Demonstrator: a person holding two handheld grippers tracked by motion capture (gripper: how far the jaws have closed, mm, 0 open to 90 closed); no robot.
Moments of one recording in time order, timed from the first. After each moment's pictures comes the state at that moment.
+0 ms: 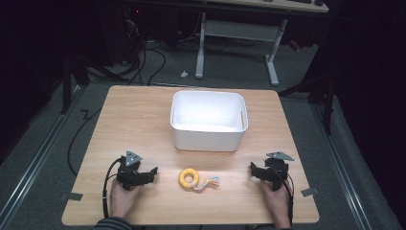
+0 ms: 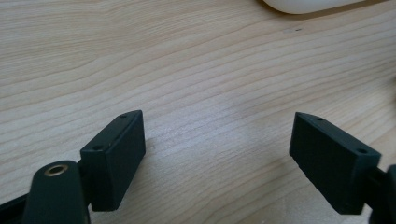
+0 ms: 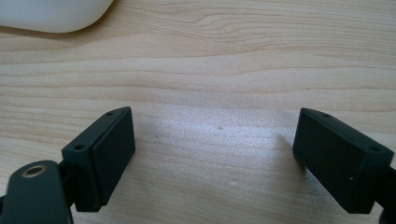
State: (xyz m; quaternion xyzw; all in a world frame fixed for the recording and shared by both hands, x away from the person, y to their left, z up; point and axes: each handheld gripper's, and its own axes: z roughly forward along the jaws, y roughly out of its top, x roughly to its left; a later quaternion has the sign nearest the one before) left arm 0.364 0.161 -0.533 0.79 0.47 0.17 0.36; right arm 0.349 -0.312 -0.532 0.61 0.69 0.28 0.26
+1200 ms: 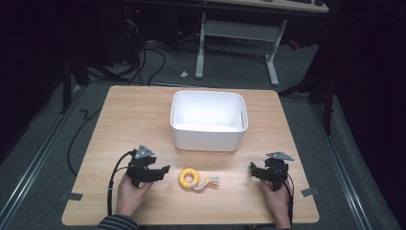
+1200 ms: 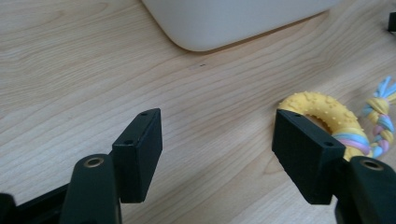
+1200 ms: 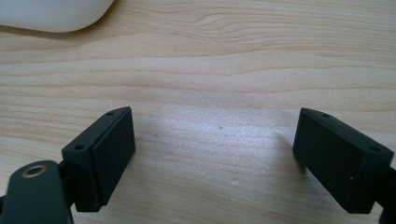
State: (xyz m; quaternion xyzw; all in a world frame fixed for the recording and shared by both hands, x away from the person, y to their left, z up) left arm 0.360 0.126 -0.488 0.81 0.43 0.10 0.39; right arm 0.349 -0.312 -0.532 0.61 0.69 0.28 0.26
